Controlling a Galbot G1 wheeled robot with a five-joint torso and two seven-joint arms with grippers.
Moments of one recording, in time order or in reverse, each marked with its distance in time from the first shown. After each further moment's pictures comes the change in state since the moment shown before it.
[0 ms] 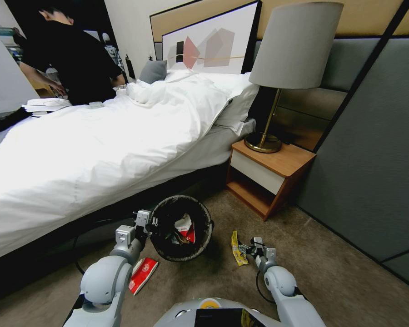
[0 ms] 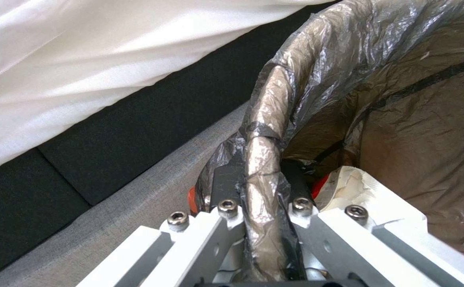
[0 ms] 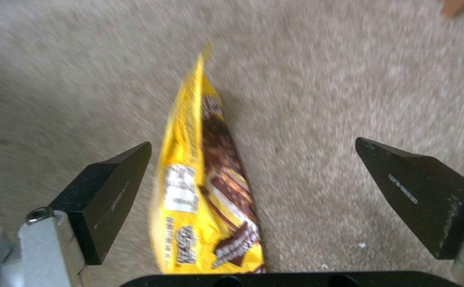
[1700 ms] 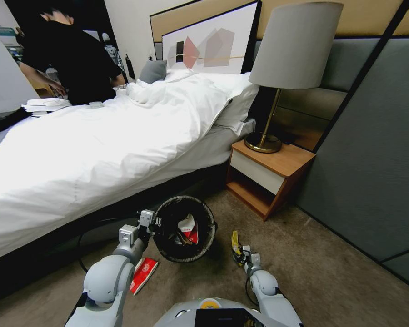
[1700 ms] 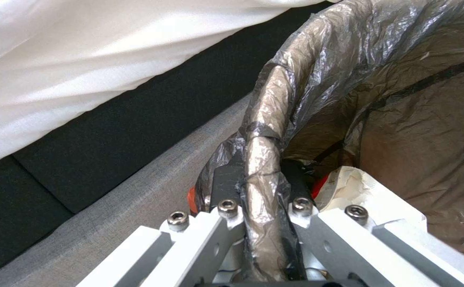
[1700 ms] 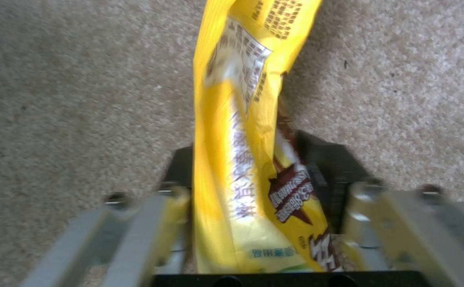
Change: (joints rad) left arm -0.010 0.007 0.016 0.014 -0.004 -0.014 0.020; right arm 0.067 0.118 0.003 -0.200 -0.146 0.038 -0.022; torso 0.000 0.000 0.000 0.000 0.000
